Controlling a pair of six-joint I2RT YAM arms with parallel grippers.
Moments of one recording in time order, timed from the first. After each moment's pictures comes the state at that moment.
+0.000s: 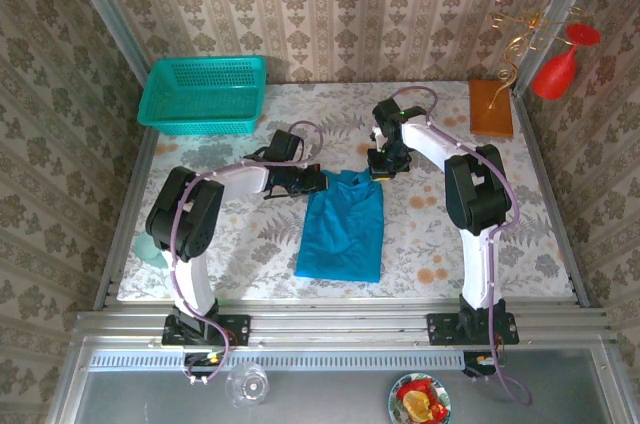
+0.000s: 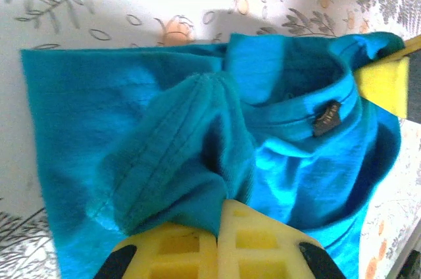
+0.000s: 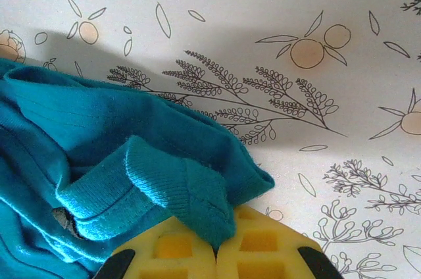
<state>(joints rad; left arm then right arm) -0.54 1.88 1.13 -0.19 0.53 -0.56 0.32 2.11 1.67 -0.99 -0.19 0.26</state>
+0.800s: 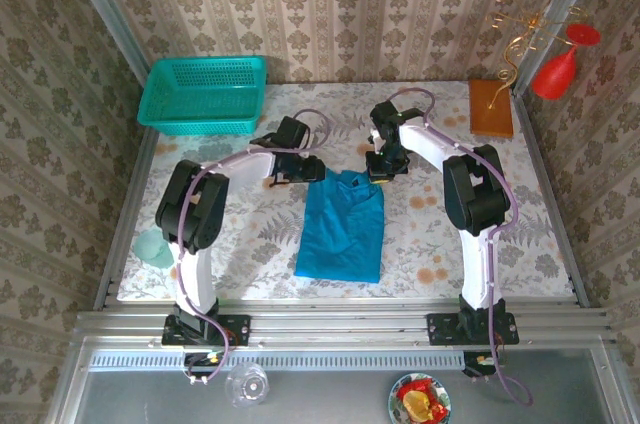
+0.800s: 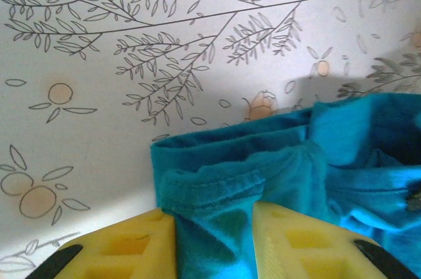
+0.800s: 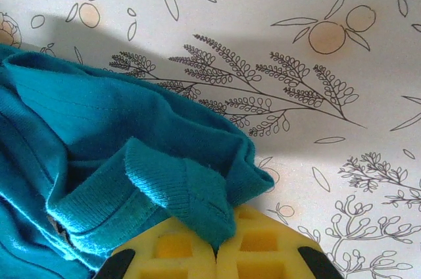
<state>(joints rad) -0.54 1.98 1.34 -0.41 0.27 -0.39 0.33 2.11 1.65 -0.99 -0.19 0.27</state>
